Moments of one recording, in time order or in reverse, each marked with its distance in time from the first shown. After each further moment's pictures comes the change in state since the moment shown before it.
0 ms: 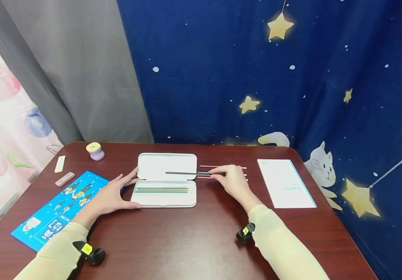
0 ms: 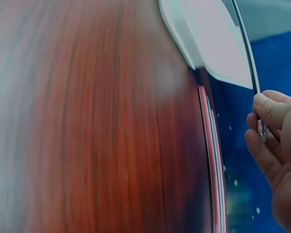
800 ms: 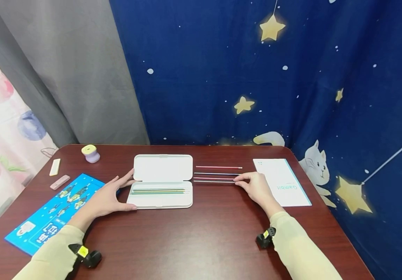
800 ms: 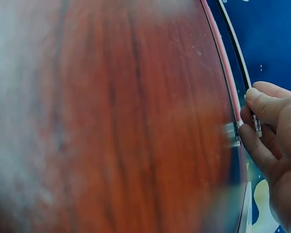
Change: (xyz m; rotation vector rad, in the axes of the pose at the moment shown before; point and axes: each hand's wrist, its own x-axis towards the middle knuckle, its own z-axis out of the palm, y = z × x) left_hand 0.001 -0.002 0.001 -0.005 0.003 0.011; right_hand -0.039 0.071 -0.045 -0.069 -0.027 0.133
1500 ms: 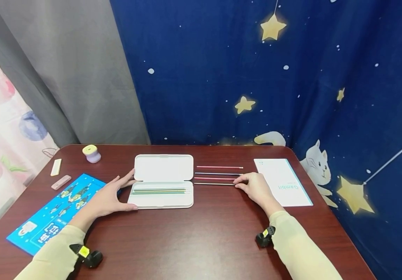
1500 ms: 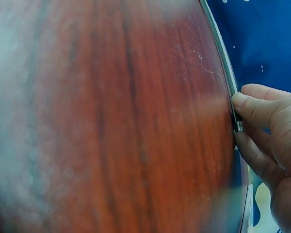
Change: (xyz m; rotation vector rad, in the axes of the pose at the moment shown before) left_hand 0.001 -0.001 0.001 -0.002 -0.007 0.000; right_hand 0.002 0.000 0.001 -0.068 -0.055 -0.024
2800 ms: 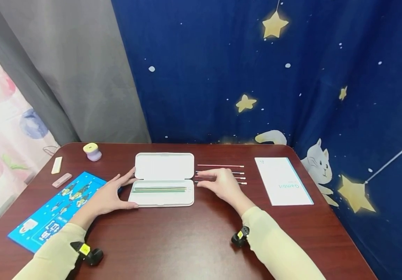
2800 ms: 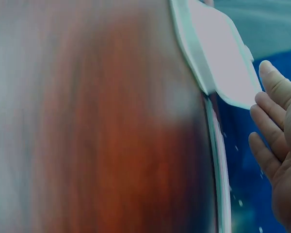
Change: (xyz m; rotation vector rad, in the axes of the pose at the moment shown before) left_hand -0.002 0.002 -0.001 -0.002 0.002 -0.020; right_hand 0.020 -0.098 0.042 0.318 -0.046 -0.101
